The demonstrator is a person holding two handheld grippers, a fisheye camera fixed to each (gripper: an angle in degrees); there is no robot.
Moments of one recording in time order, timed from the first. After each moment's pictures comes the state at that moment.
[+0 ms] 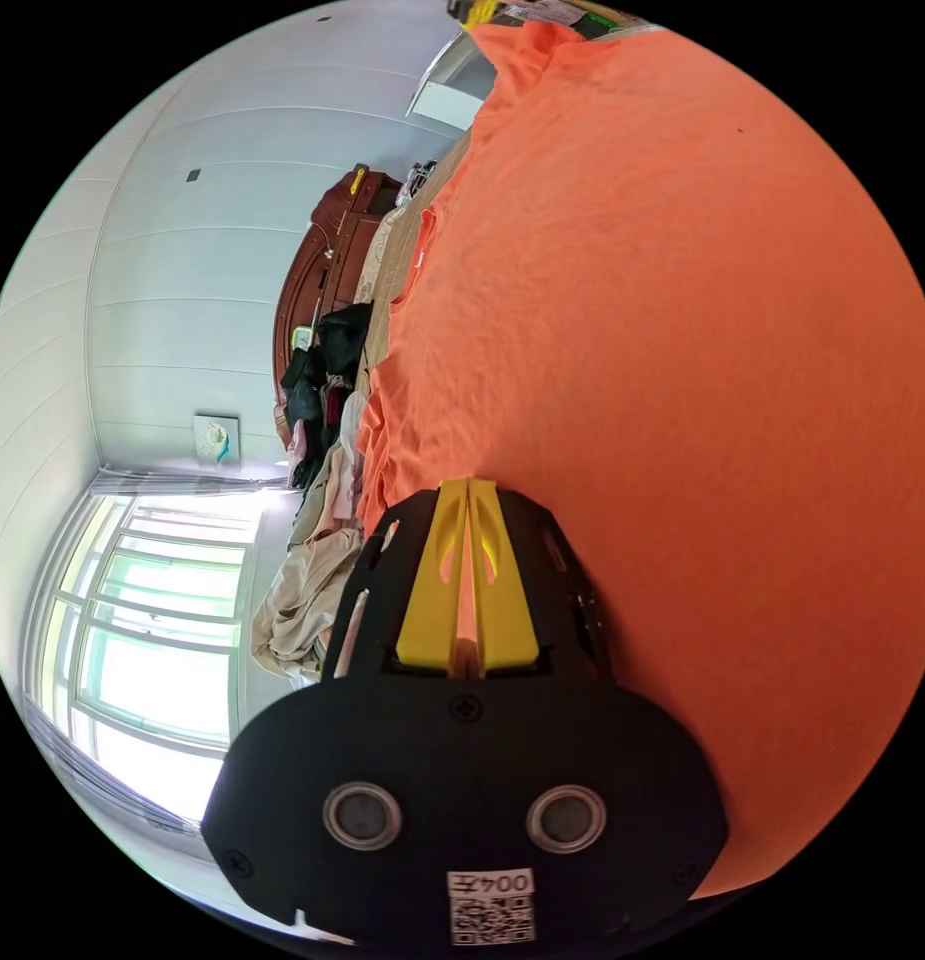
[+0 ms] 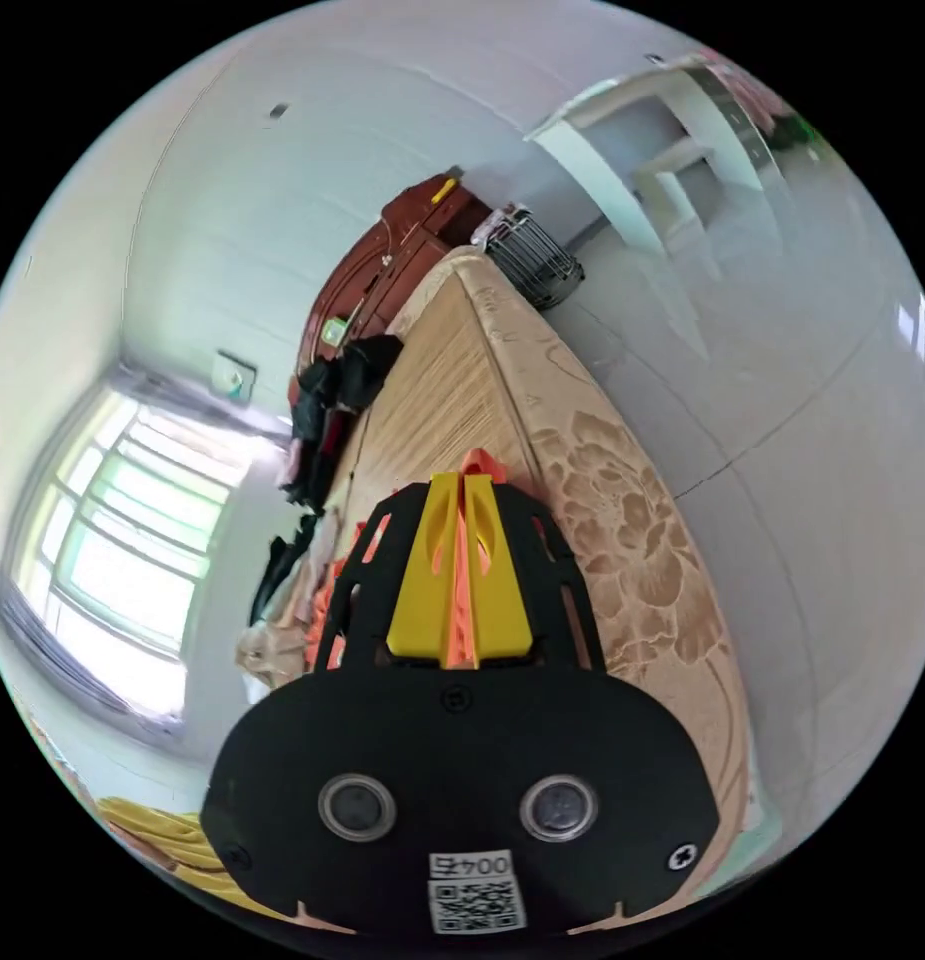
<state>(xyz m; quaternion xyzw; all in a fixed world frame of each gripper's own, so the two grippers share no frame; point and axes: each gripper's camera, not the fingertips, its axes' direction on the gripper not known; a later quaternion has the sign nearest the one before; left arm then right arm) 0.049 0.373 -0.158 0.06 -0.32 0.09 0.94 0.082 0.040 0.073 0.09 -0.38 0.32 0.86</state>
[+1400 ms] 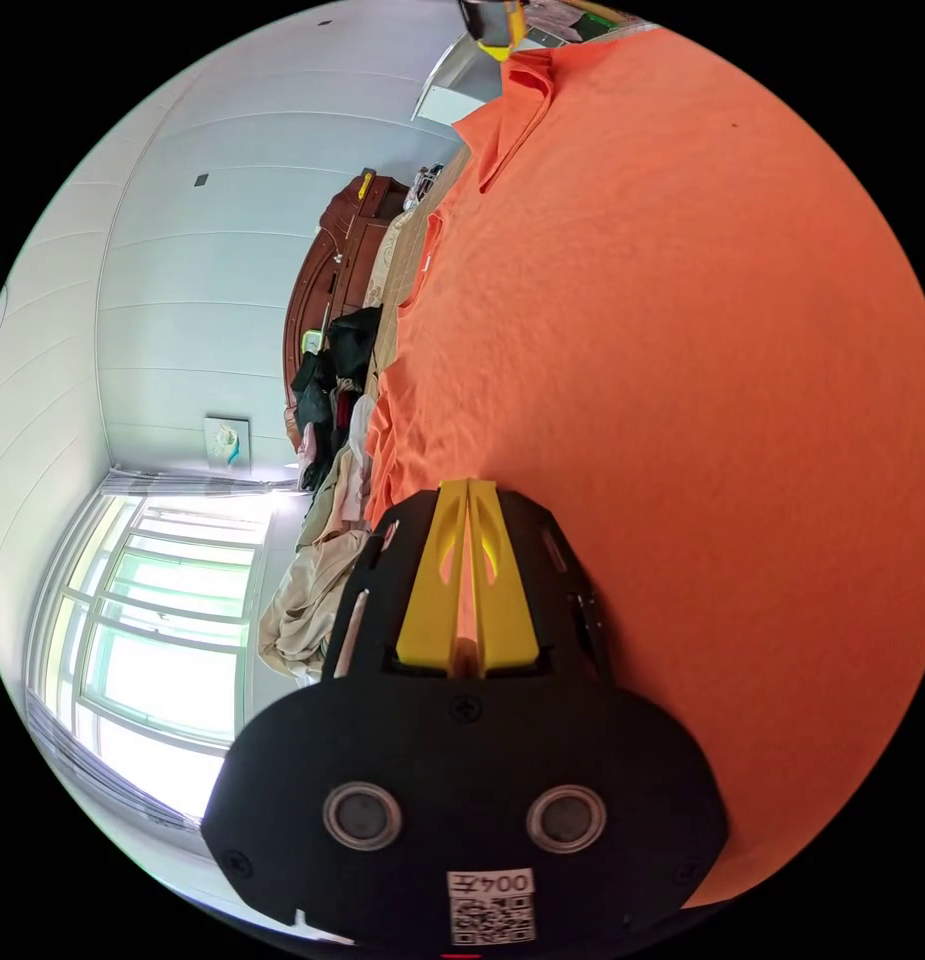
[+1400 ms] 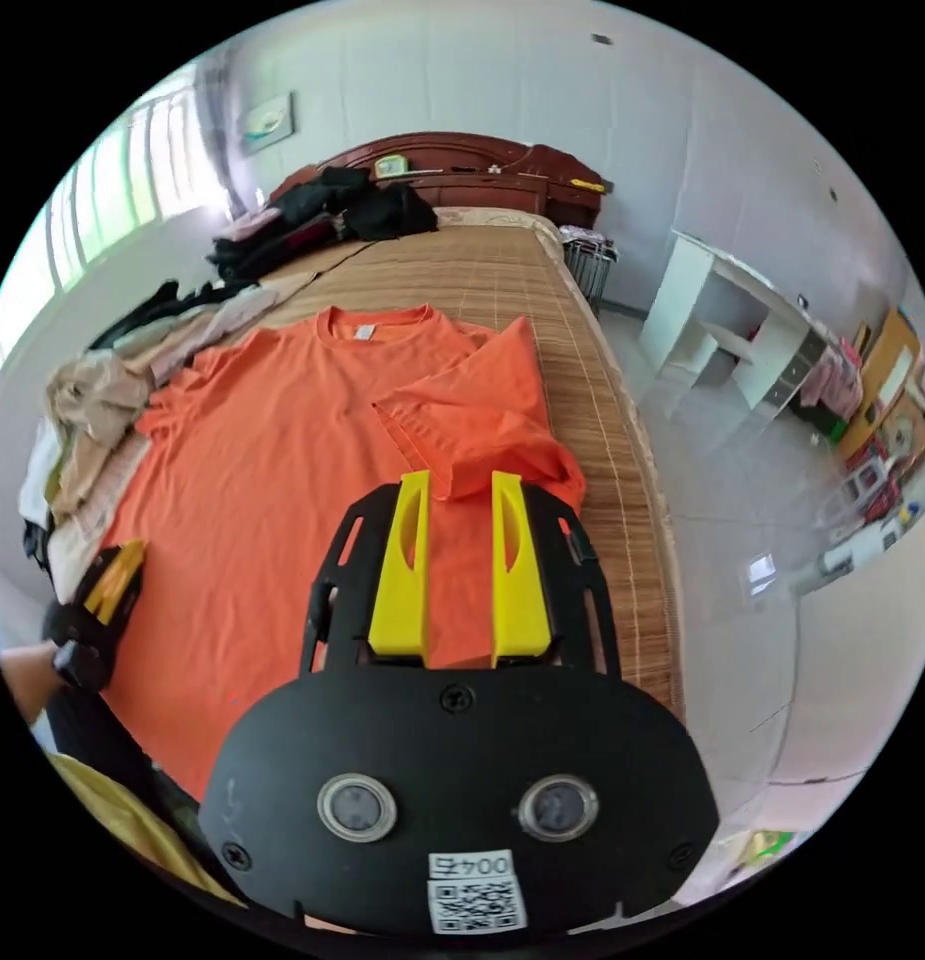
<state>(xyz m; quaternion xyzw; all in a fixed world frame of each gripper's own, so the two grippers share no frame) -0.017 0.367 -0.159 0.07 -0.33 0.09 0.94 -0.212 -0.091 -0.187 0.06 -0.09 0.03 0.99</state>
